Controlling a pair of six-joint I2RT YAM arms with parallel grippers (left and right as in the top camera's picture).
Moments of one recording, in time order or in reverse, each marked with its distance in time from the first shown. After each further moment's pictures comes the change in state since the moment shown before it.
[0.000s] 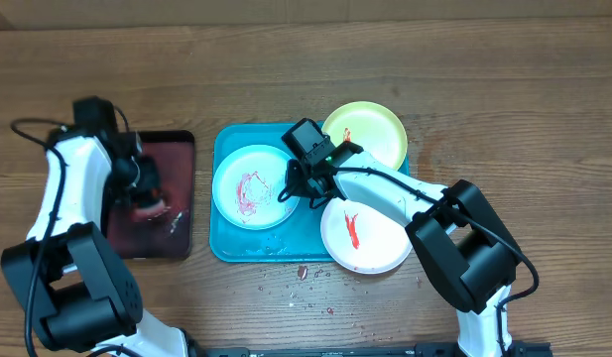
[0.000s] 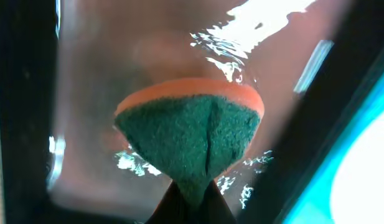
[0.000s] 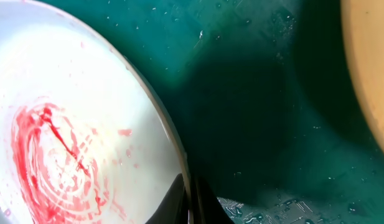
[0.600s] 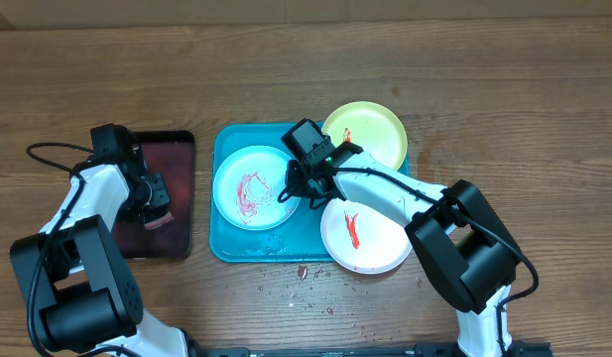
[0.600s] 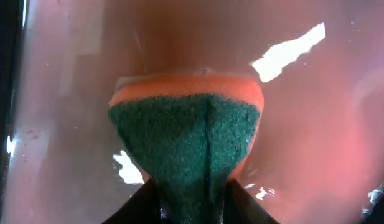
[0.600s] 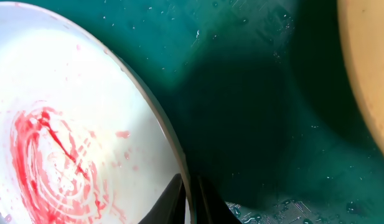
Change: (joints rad) left arm 0.000 -0.002 -0.307 0.410 -0.094 -0.068; right arm 0.000 0.000 -0.003 0.001 0.008 0.000
